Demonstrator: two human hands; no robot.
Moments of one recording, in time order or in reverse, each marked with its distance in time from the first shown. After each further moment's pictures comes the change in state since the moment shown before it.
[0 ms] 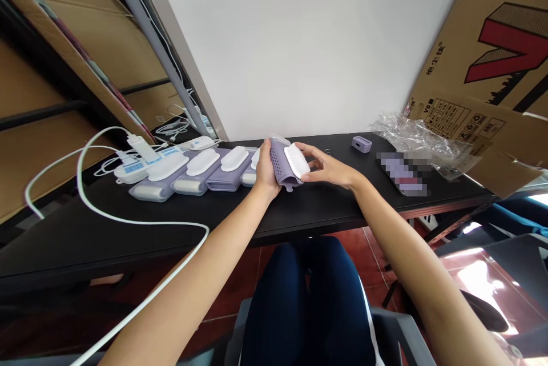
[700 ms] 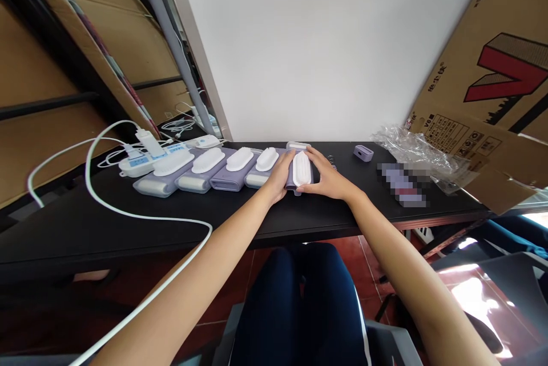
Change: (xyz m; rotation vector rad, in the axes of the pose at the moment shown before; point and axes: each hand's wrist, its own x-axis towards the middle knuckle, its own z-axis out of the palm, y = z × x) left_hand -0.002 -0.008 0.003 0.025 -0.092 -0.100; right_hand 0.005 0.016 0.011 -0.565 0.167 -0.094
